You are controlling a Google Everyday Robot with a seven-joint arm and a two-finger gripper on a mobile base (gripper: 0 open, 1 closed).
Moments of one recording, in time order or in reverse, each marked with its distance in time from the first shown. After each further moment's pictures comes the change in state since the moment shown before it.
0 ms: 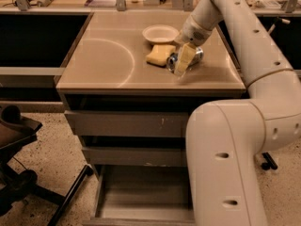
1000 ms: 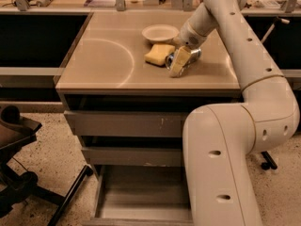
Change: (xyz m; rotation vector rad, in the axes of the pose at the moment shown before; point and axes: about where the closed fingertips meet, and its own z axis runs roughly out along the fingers) arm 0.001 -0.031 0.025 0.067 -0.061 0.023
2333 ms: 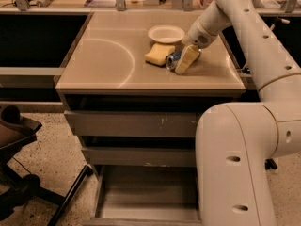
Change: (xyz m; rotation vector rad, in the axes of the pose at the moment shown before) arm 0.021 -0.004 -0.023 0.064 0.014 0.067
